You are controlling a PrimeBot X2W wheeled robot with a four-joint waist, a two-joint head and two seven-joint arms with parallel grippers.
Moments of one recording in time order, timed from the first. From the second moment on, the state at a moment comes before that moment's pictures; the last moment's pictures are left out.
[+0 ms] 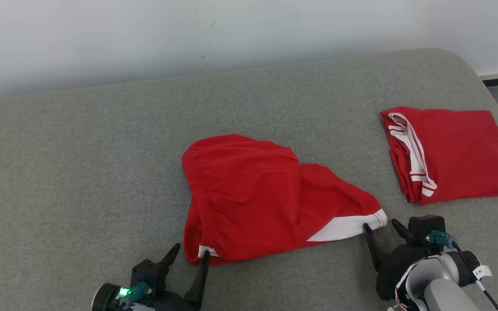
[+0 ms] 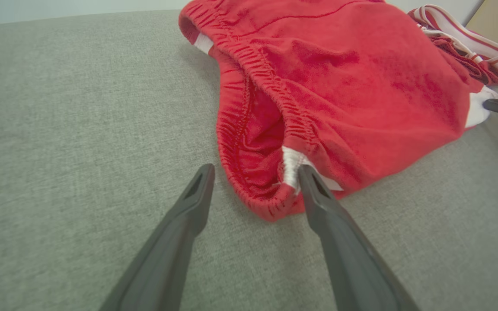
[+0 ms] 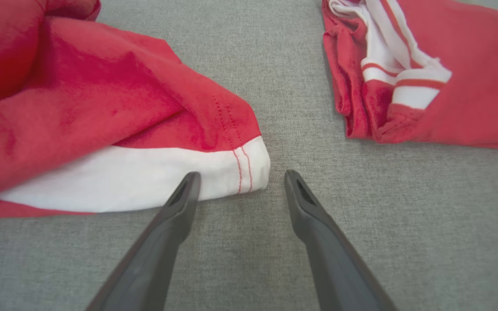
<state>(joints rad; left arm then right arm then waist) -0.23 0.07 -0.29 0.55 -0.17 -0.12 -0.22 -0.36 -0.16 0.15 0.69 0.20 0.13 0.01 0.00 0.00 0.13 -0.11</state>
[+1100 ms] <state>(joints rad) -0.27 0.10 -0.41 0.54 -0.19 -0.12 -0.23 -0.47 -0.16 0.20 0.88 0.27 0.13 -0.06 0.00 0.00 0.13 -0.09</state>
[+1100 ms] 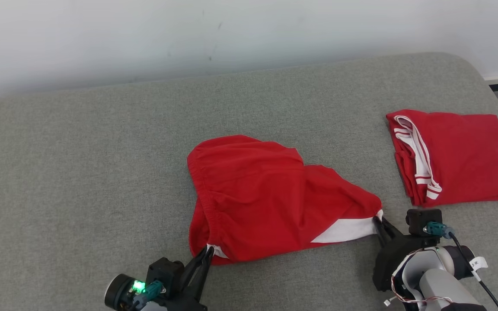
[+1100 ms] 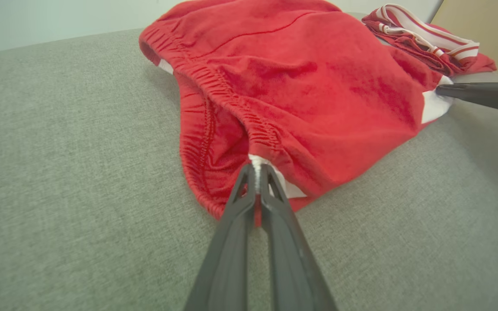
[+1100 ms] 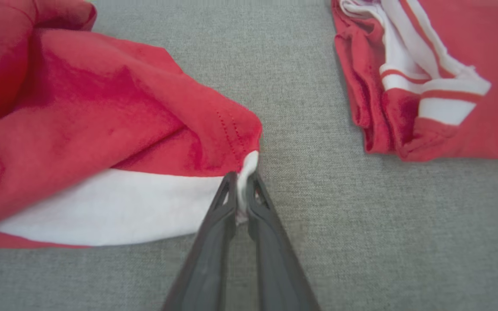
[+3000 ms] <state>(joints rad) -1.24 0.26 -0.12 0.37 -0.73 -0.12 -0.23 -1.41 -0.05 0.15 0.82 0.92 0.13 -0.26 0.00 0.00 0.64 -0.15</state>
